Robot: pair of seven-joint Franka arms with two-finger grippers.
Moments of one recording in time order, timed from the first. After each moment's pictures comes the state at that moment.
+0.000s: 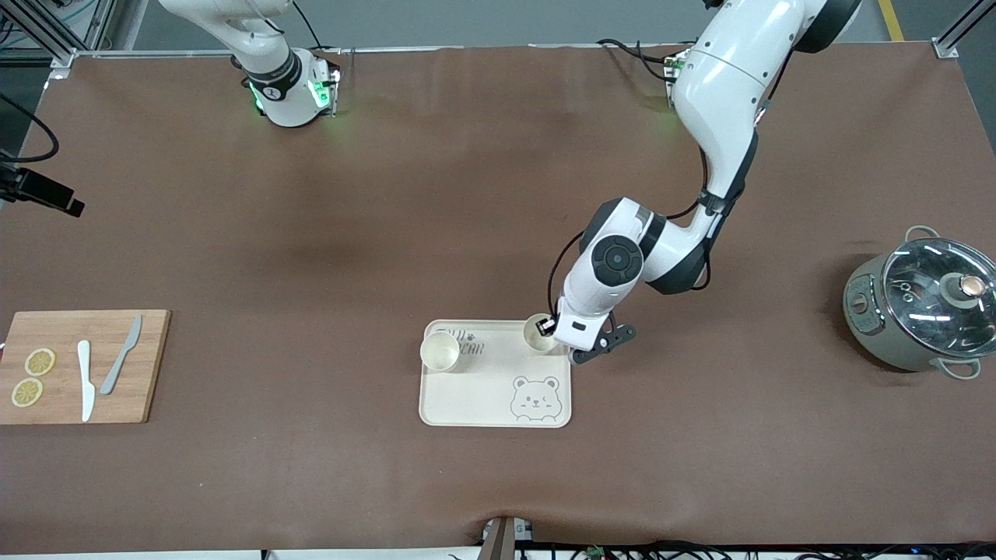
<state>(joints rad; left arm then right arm) -0.47 0.73 -0.12 -1.52 -0.04 2.34 -0.99 -0.01 0.03 -0.12 -1.53 -0.02 1.47 0.10</state>
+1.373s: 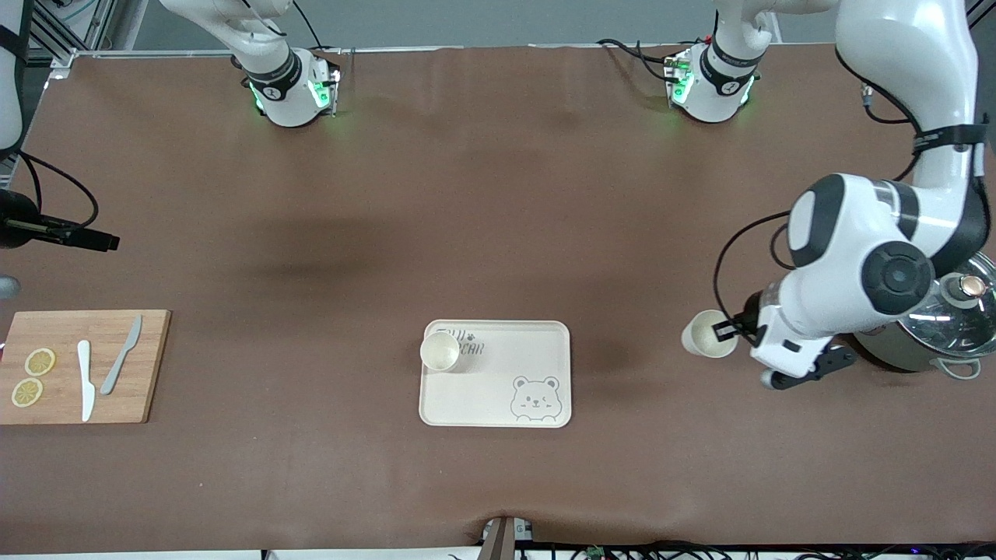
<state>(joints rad) -0.09 0.48 -0.10 -1.45 -0.01 1.81 -0.51 -0.06 0.18 -0.13 -1.57 -0.01 1.48 0.10</state>
